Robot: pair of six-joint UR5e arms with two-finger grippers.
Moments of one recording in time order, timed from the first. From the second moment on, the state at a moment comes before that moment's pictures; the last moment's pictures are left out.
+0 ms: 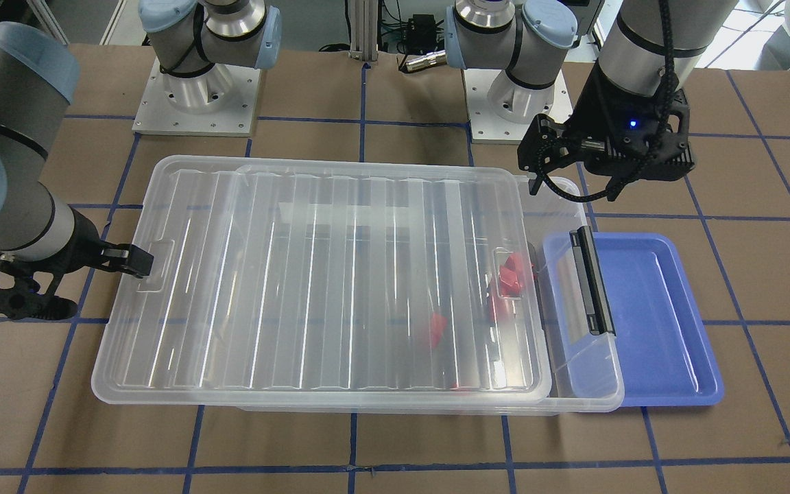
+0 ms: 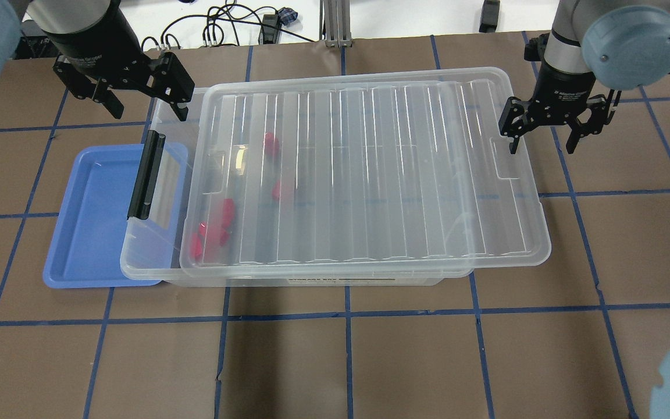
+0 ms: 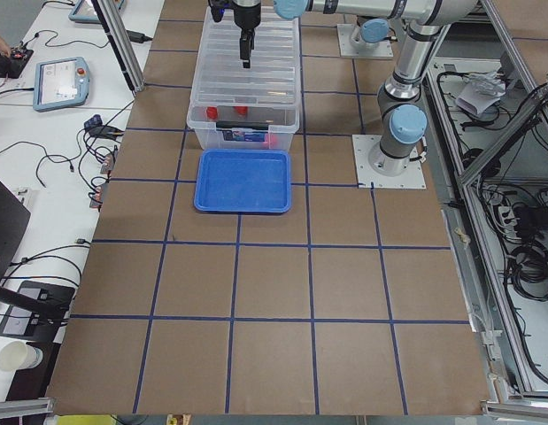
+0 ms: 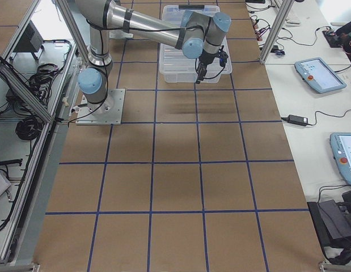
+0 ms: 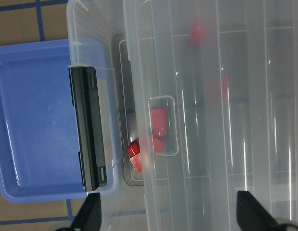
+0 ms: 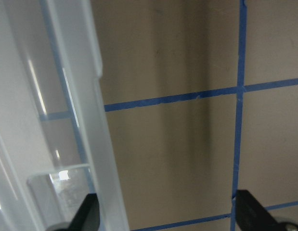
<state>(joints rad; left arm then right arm) -1.56 -1.65 -1.43 -1.61 1.59 0.10 1.41 -1.28 1.55 -1.63 -1.68 -0.04</state>
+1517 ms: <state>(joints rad) -1.54 -1.77 -1.82 -1.10 1.57 0.15 1.24 -1.28 1.55 -1.68 -1.75 -0.31</state>
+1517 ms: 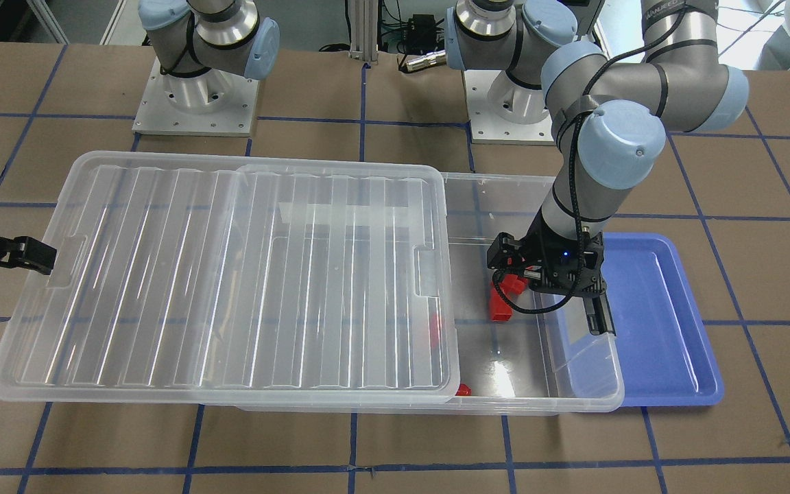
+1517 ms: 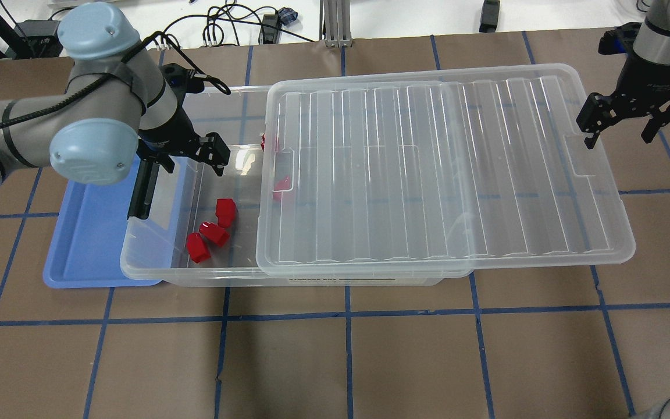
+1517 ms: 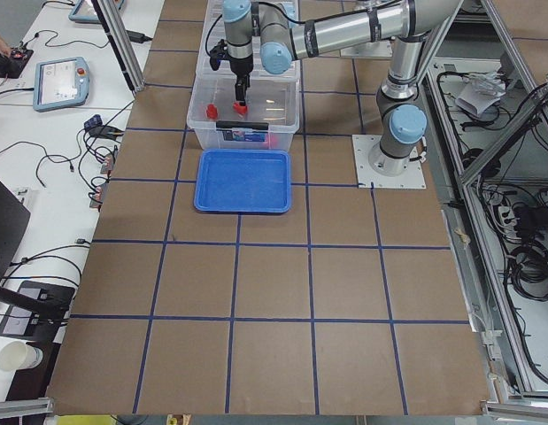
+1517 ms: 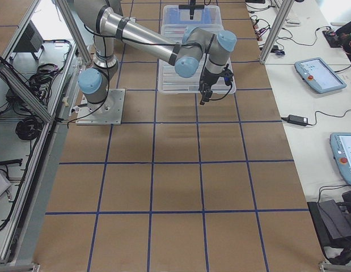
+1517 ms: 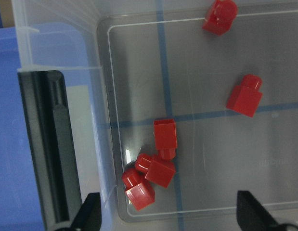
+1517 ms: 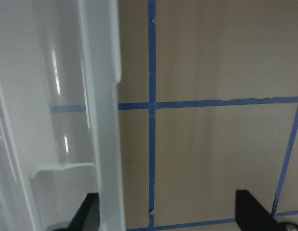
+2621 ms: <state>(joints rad) -1.58 -1.85 -1.94 -0.86 1.58 0.12 1.24 -1.35 1.54 -1.66 -1.76 -0.30</state>
